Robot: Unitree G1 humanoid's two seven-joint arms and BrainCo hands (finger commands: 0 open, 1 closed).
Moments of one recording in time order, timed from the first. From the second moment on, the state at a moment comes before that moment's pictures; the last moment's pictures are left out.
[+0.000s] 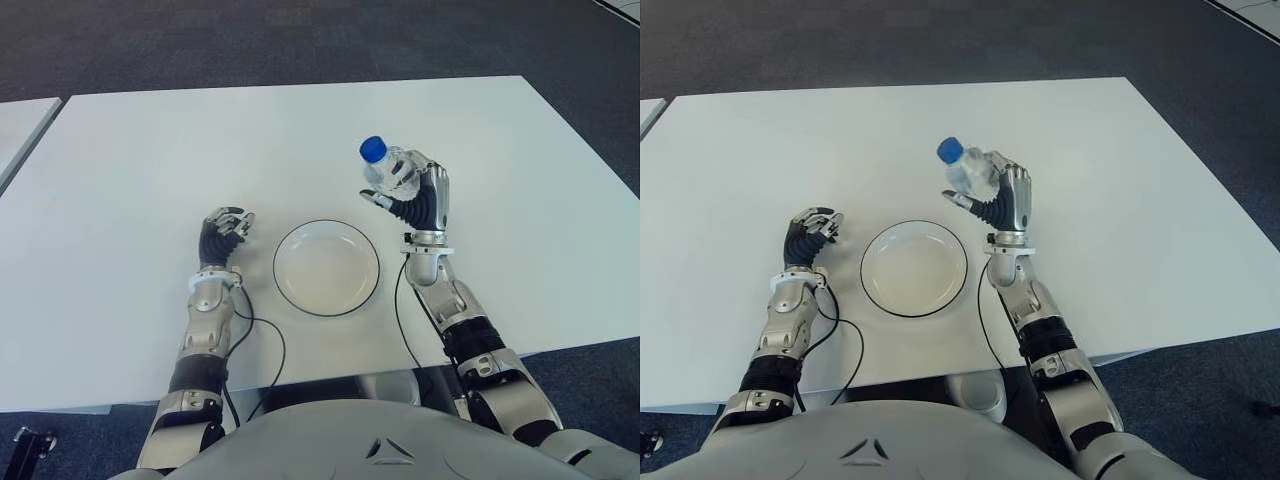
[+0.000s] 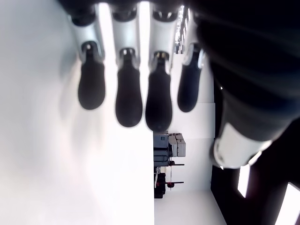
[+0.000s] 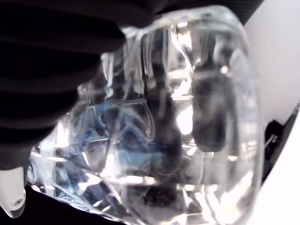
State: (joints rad) left arm -0.02 0.03 0.15 0.44 -0.02 -0.20 0.10; right arm -0.27 -0.20 0.27 0.41 -0.70 -0.49 -0.82
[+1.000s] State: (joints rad) left arm 0.00 0.04 0.14 0.42 0.01 -0.20 0.10; right arm -0.44 -0.29 0.55 0.70 -0.88 -0.93 -0.68
